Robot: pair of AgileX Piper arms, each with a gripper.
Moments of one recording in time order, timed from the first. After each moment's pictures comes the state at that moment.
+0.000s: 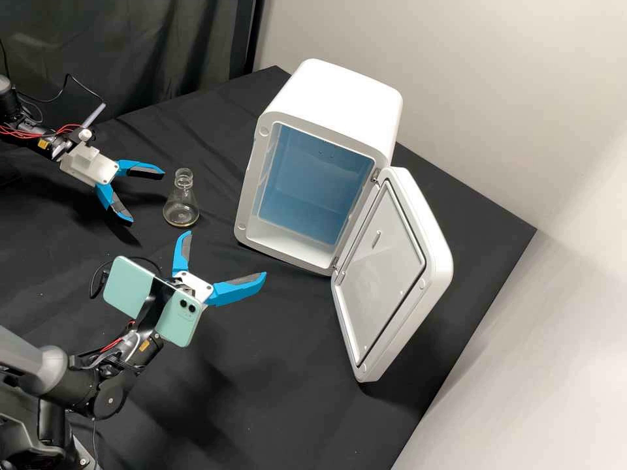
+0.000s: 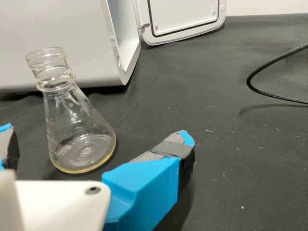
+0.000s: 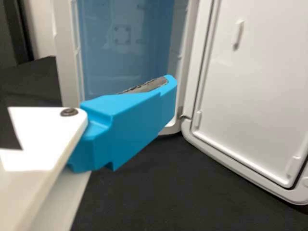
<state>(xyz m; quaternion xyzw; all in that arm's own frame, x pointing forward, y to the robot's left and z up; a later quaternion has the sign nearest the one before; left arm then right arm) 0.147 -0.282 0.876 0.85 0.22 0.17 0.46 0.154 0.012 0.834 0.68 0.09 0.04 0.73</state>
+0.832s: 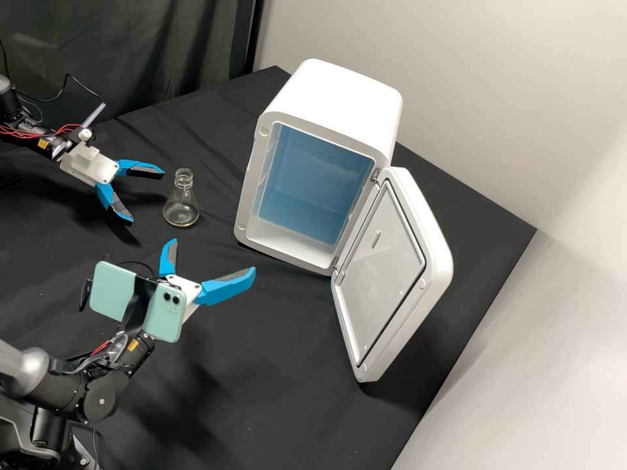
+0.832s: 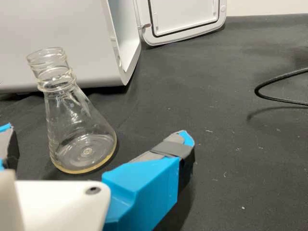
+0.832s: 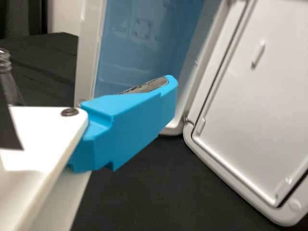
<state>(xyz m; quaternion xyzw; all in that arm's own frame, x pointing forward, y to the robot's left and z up) 0.147 -0.282 0.877 0.85 0.22 0.17 0.46 0.141 0.018 0.832 0.61 0.13 0.03 0.78</state>
